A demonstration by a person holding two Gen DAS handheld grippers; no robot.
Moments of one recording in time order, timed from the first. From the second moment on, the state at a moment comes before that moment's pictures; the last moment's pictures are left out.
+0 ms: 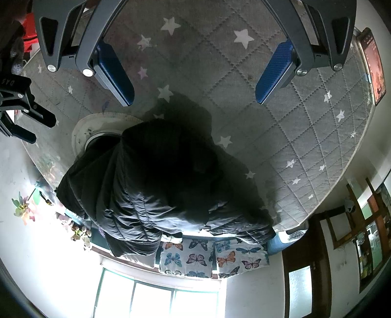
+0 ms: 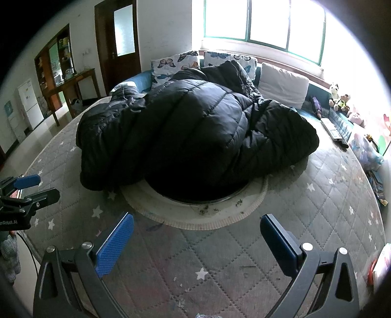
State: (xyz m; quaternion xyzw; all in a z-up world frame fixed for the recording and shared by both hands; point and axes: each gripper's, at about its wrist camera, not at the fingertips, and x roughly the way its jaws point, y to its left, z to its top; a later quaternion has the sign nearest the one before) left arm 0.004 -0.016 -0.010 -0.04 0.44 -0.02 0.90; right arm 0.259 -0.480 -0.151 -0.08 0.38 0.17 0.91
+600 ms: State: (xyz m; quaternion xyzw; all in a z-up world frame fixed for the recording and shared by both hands) left arm 0.005 -0.016 -0.008 -0.03 0.44 -0.02 0.90; right arm 0.260 -0.481 -0.153 -0.08 0.38 0.17 0.91
